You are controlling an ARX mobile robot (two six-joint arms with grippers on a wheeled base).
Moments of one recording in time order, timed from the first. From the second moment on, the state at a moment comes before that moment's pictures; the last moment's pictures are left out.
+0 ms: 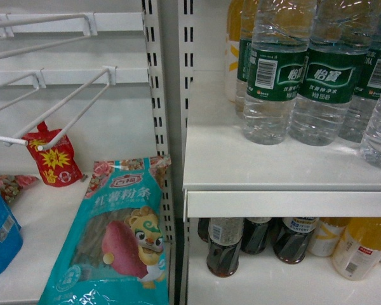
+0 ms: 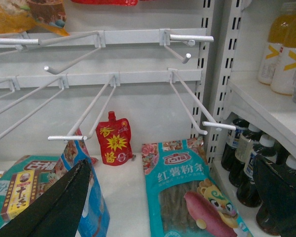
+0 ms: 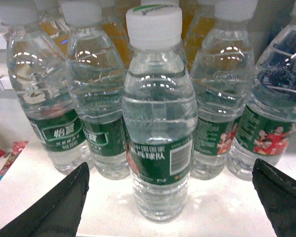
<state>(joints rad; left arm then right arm) 0.00 0.01 0.01 0.00 0.00 0.00 0.05 0.97 0.57 0.21 -0.03 0.03</state>
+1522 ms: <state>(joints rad) 0.00 0.01 0.01 0.00 0.00 0.00 0.00 0.30 0.02 0.31 0.00 0.00</state>
